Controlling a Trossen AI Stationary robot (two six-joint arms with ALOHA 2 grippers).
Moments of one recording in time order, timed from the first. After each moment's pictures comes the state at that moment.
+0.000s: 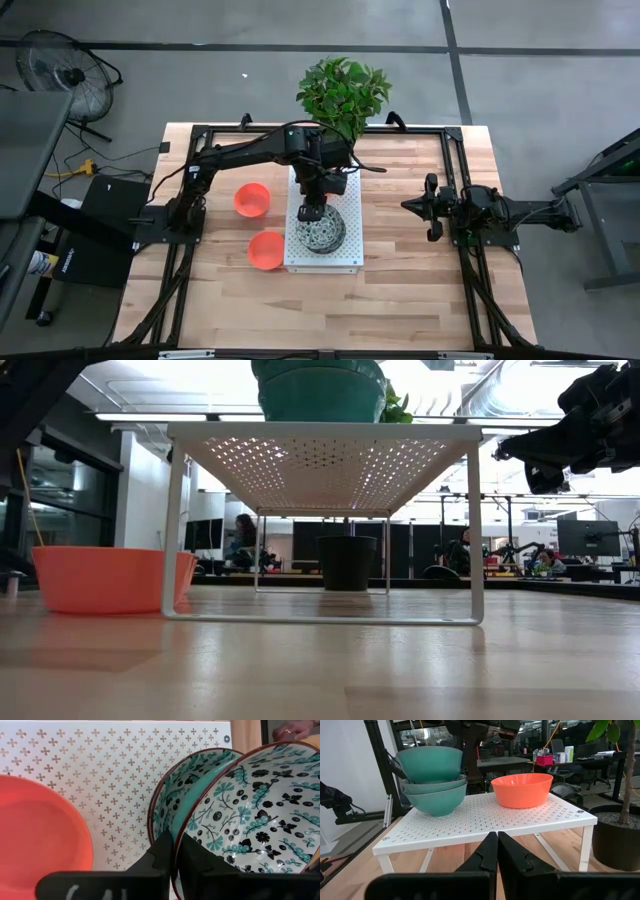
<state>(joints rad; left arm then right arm) 0.10 2.07 2.32 -1.51 0.35 0.15 -0.01 0.02 0.01 0.03 0.05 0.13</state>
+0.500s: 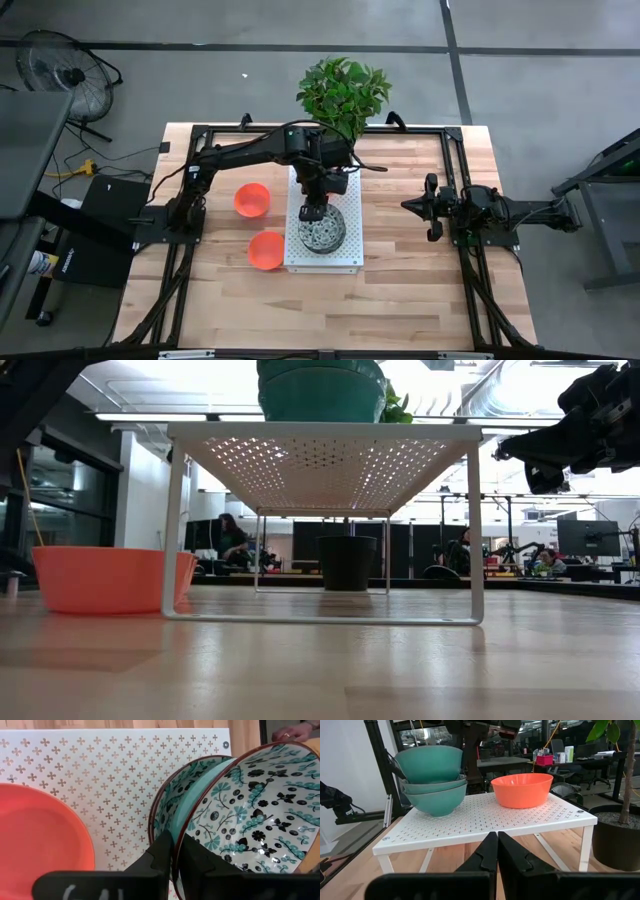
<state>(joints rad) 0.10 2.07 2.32 -1.49 0.35 0.15 -0.01 0.02 0.01 0.03 0.05 0.13</state>
